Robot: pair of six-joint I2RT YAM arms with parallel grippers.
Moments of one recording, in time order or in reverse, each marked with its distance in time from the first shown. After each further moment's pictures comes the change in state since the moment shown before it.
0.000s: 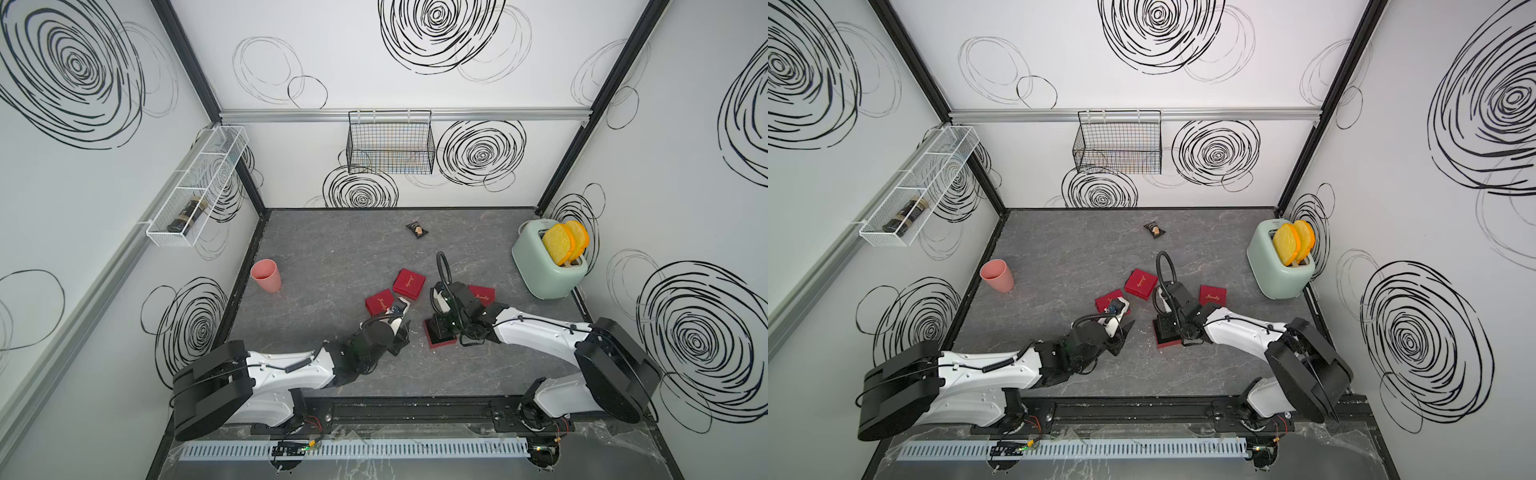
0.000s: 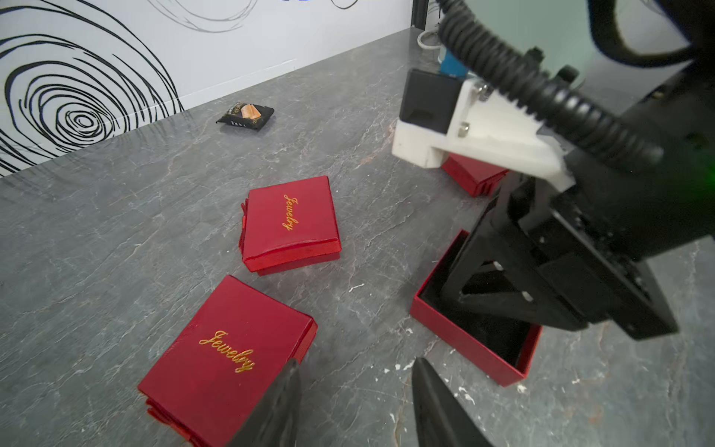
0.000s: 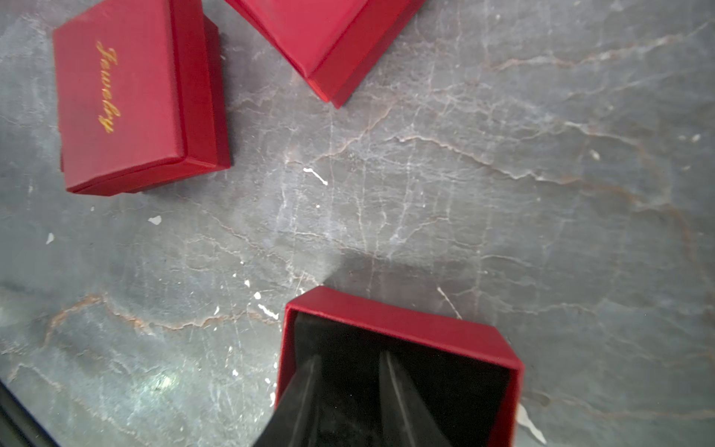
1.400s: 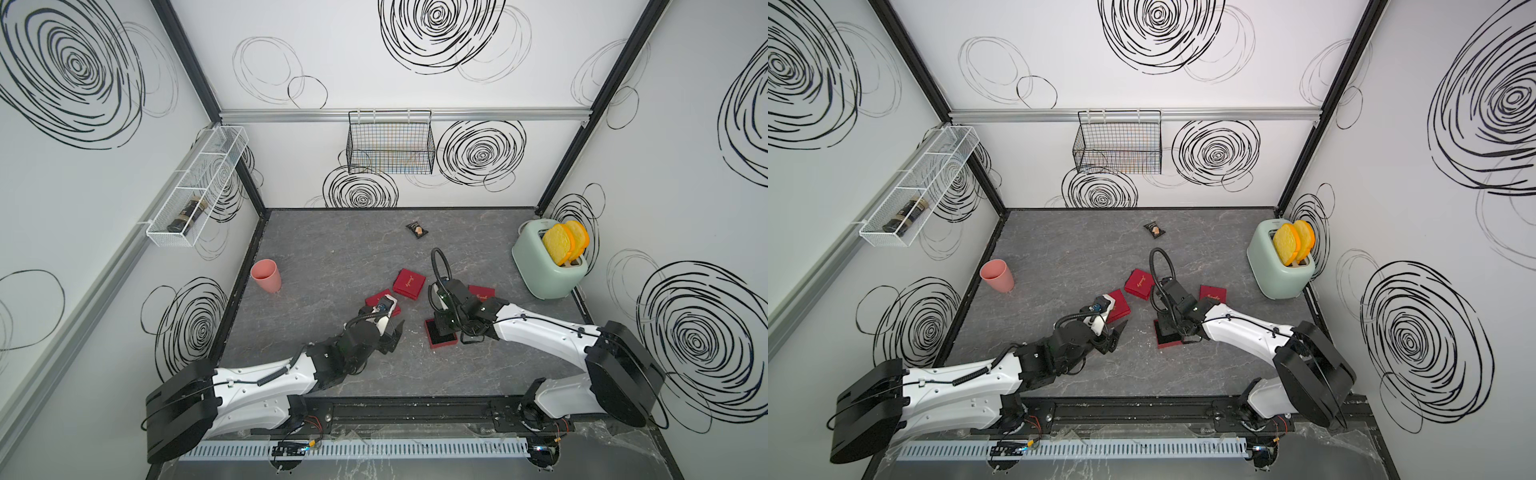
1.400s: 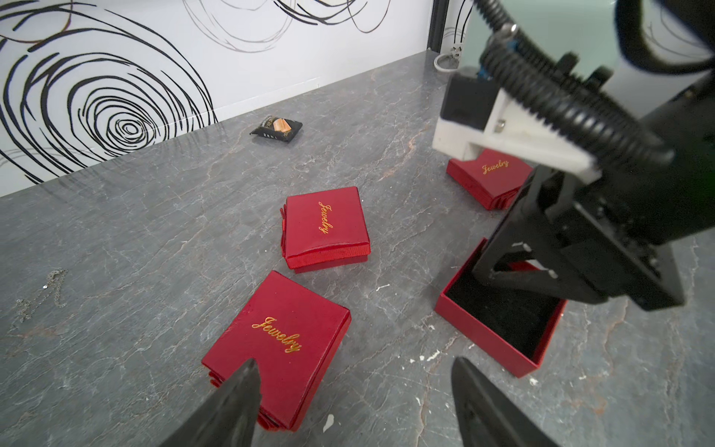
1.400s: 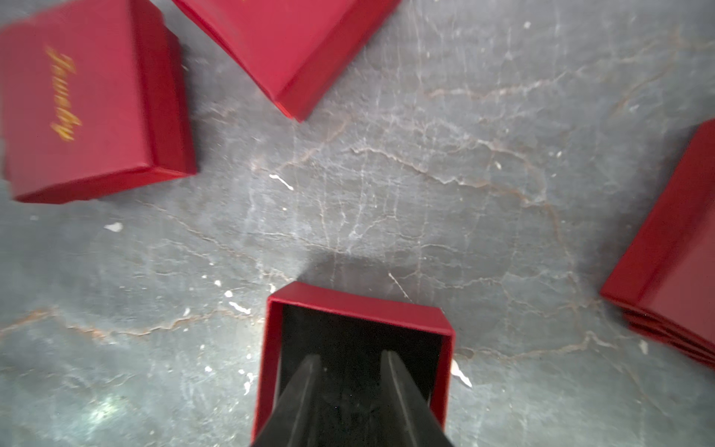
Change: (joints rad) left arm 0.040 -0.193 -0.037 -0.107 -0.003 0.008; right arm 0.032 -0.002 0.098 -0.189 0.153 -0.006
